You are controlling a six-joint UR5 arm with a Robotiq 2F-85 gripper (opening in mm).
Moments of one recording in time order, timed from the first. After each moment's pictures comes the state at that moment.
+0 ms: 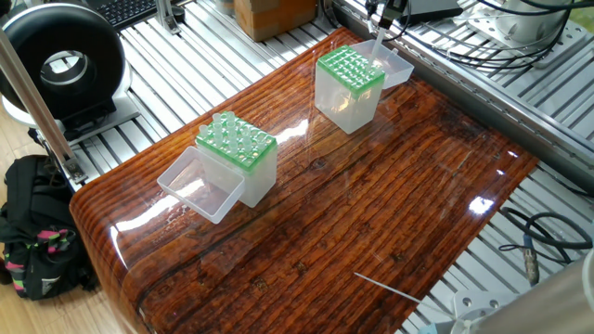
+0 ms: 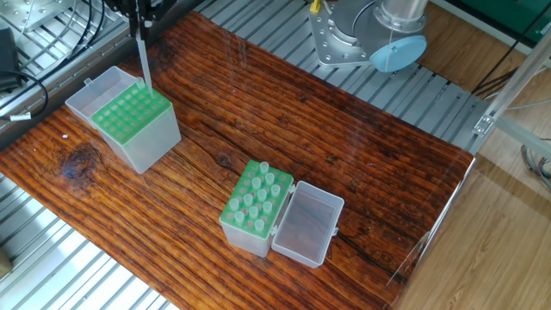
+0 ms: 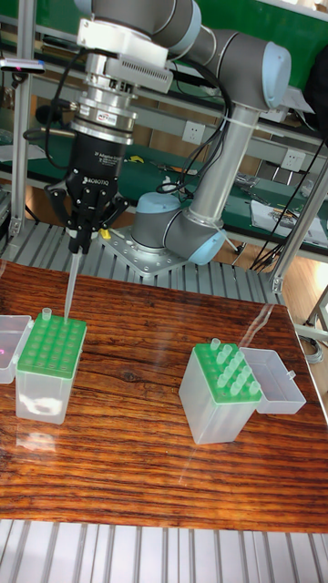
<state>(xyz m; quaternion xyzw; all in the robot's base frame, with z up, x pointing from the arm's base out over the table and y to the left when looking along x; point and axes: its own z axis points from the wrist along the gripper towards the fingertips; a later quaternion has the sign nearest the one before) 0.516 -0.144 0.271 -0.27 0.96 -0.04 0.10</state>
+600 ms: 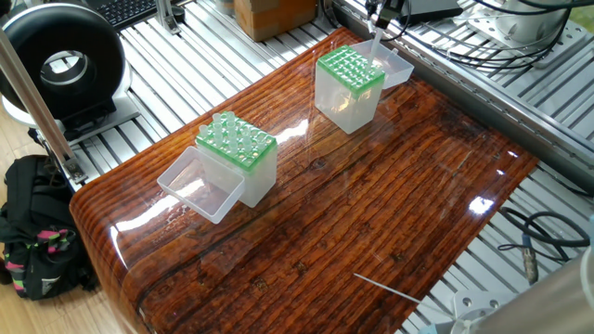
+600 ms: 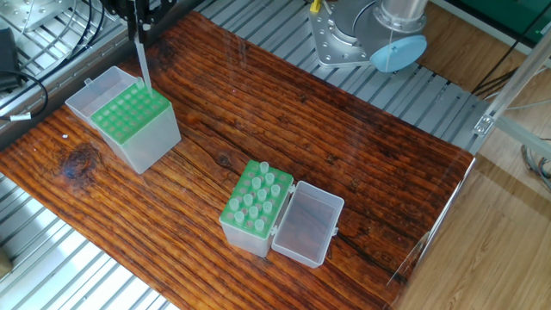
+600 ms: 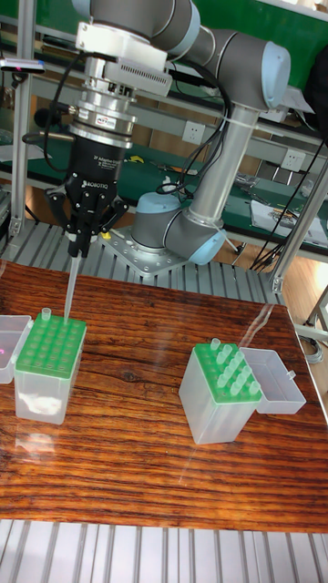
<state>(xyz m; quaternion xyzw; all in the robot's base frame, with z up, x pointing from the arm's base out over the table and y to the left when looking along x) 0.522 -0.143 0.268 -0.27 0.96 -0.04 0.11</state>
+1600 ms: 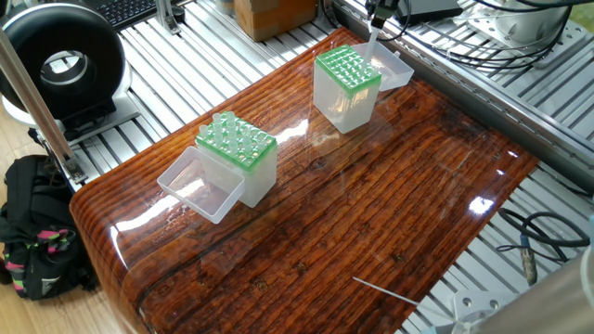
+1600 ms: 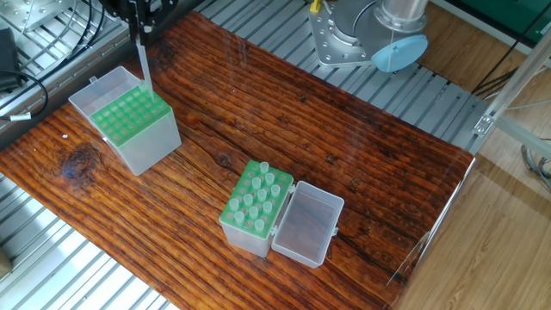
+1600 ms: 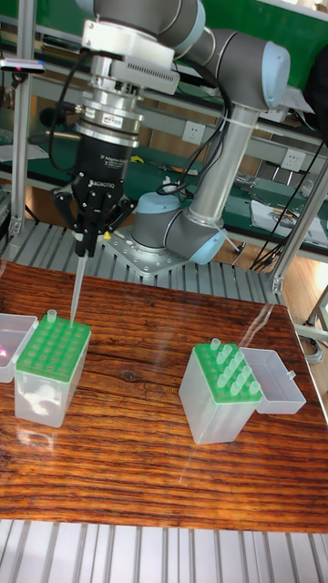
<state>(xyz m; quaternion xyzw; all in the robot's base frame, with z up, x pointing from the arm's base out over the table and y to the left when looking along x) 0.520 -0.131 0.274 -0.26 0.96 -0.03 0.10</state>
